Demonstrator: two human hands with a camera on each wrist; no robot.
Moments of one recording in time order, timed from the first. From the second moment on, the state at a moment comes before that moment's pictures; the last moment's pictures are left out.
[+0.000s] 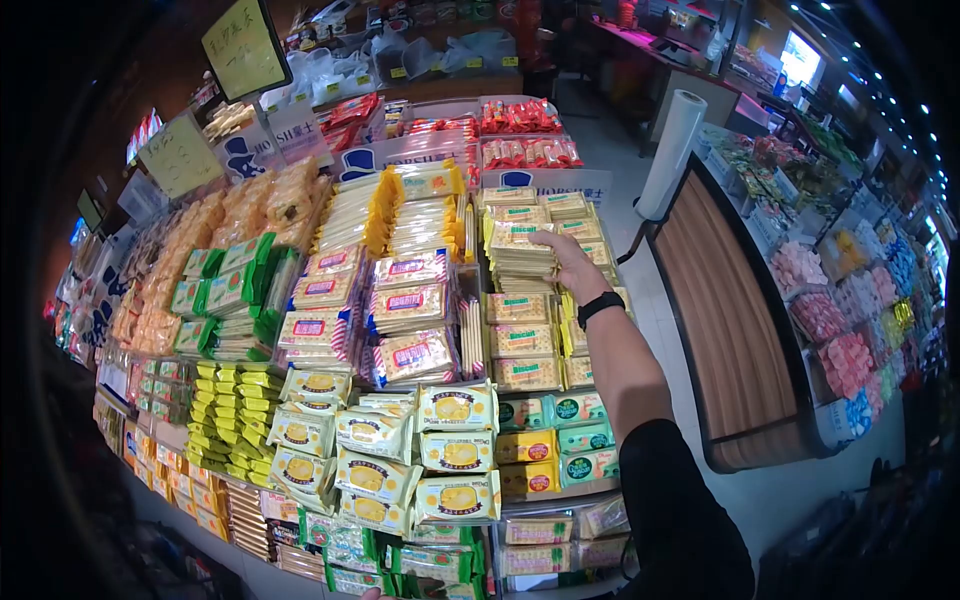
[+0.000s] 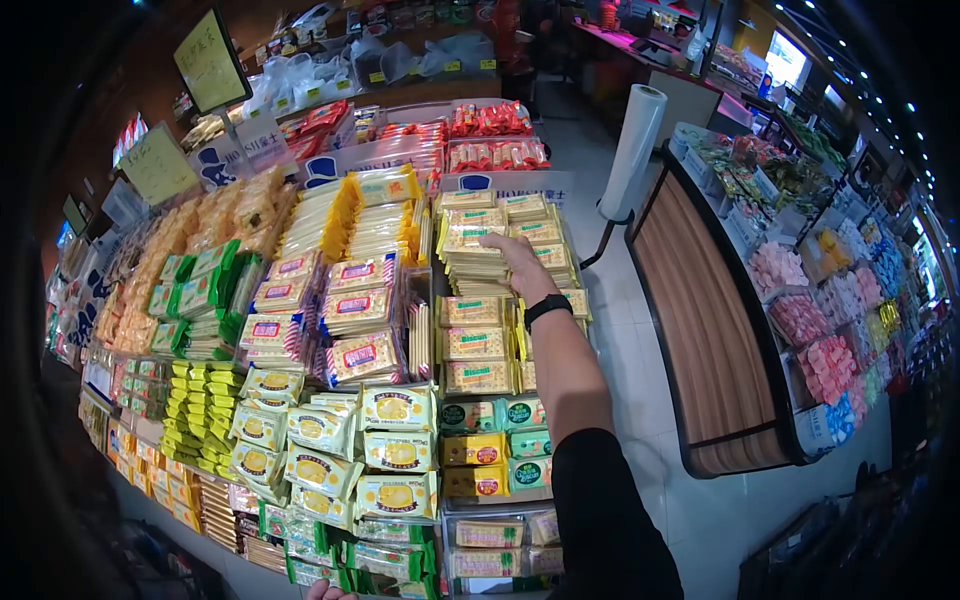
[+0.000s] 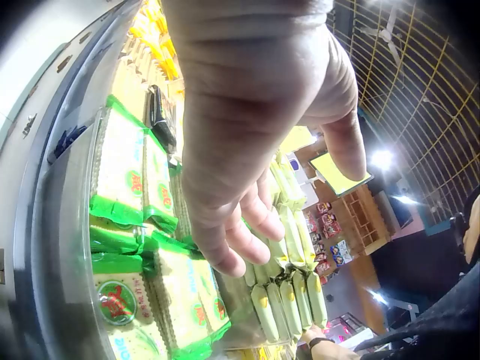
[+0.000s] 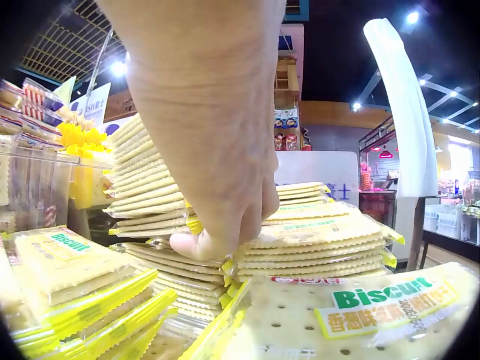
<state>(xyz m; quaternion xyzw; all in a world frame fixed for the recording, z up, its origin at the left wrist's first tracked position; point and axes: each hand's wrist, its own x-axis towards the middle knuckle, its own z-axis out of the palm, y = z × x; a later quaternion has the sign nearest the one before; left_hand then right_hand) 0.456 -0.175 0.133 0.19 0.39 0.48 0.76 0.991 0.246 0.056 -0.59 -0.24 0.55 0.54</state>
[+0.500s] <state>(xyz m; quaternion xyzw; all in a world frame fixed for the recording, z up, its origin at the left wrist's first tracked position) 0.470 -0.168 0.128 0.16 0.40 0.47 0.77 0.969 0.265 0.054 -0.81 -0.33 0.25 0.43</state>
